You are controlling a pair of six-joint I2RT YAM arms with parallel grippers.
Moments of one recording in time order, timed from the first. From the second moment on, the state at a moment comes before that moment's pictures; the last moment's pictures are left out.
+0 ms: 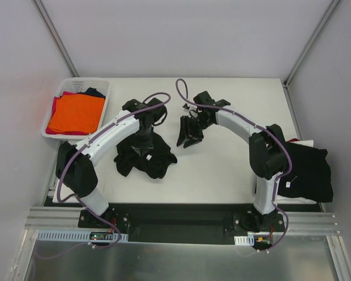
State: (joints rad) left arm -0.63 1.64 1.48 -1.36 -0.16 -0.60; right arm 0.55 1.95 1.54 -0.78 -0.64 0.41
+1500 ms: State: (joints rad) left arm -0.63 1.68 1.59 -1.43 -0.17 -0.60; right arm 0.60 2.01 1.28 -0.44 -0.64 0.56
